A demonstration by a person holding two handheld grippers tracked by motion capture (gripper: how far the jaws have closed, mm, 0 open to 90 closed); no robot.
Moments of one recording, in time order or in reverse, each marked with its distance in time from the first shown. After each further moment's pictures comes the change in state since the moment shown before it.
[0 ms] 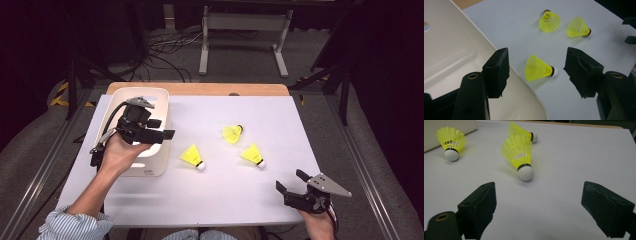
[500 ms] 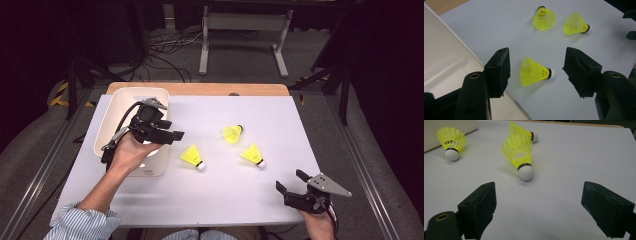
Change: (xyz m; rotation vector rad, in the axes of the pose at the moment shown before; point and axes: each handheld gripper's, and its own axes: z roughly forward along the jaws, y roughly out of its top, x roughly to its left) left arm -0.008 0.010 0.023 0.038 -0.021 0.040; right arm 0.000 0.000 0.000 0.002 0.003 0.002
